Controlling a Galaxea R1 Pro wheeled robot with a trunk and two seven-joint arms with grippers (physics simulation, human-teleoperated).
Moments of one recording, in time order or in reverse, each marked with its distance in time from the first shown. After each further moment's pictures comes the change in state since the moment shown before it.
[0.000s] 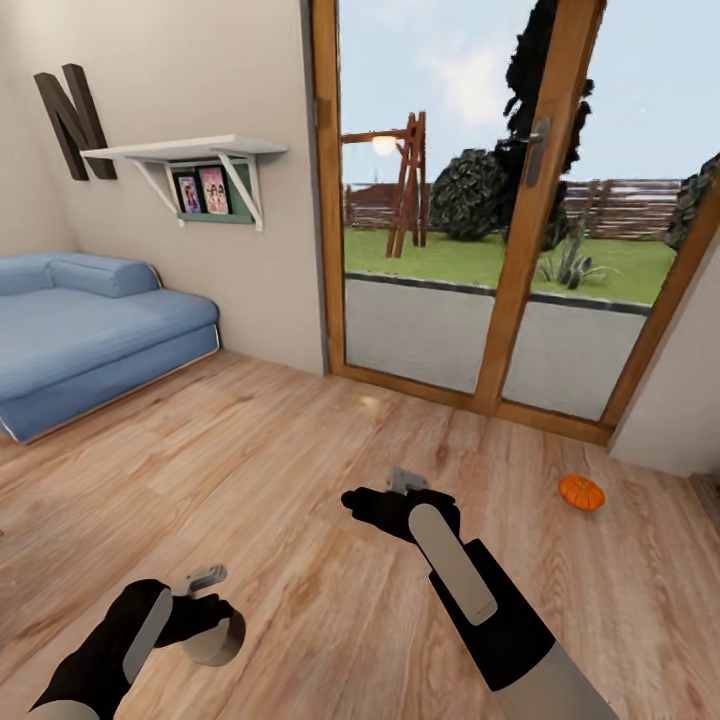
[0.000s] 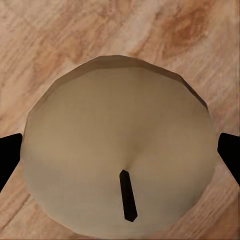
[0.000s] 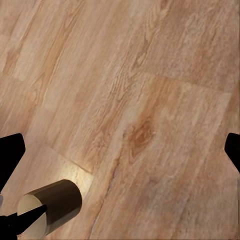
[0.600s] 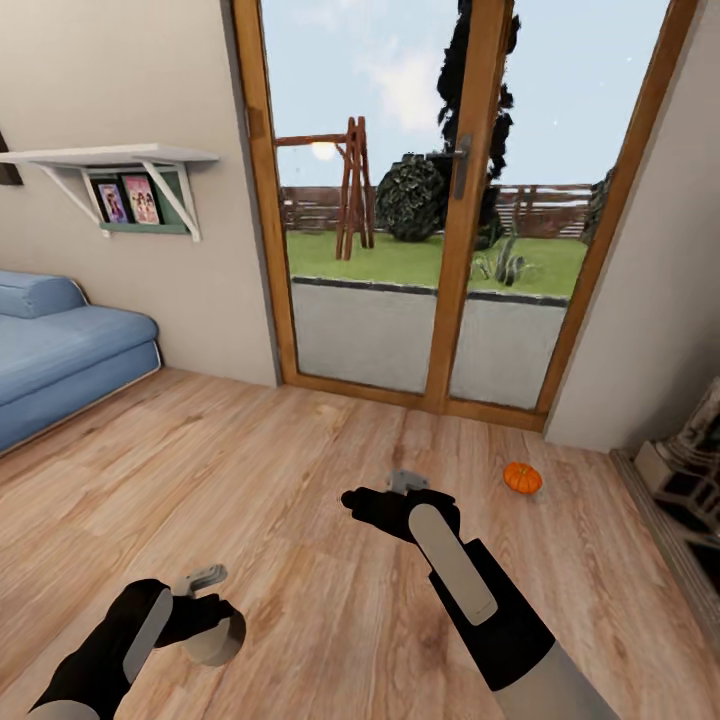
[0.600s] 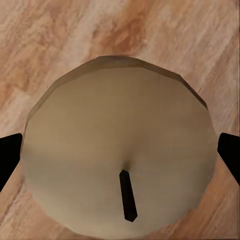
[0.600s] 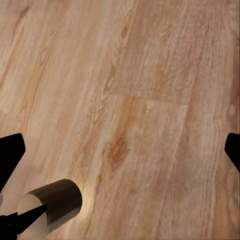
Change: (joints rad) left arm 0.000 0.000 0.000 0.000 0.002 -0.002 0.000; right arm 0.000 0.000 0.000 0.000 0.000 0.000 0.000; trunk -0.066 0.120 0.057
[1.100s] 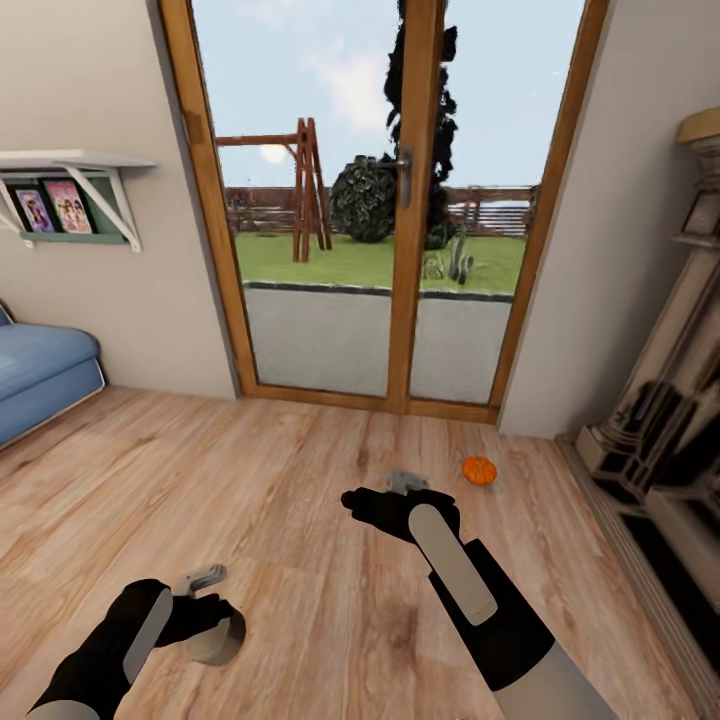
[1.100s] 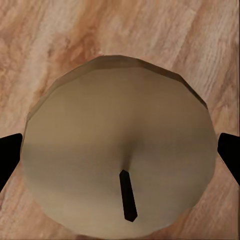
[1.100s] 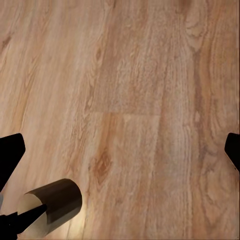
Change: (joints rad) left arm 0.000 0.000 0.000 0.000 -0.001 -0.001 0.000; right arm 0.000 0.000 0.001 0.001 0.000 0.000 0.001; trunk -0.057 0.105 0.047
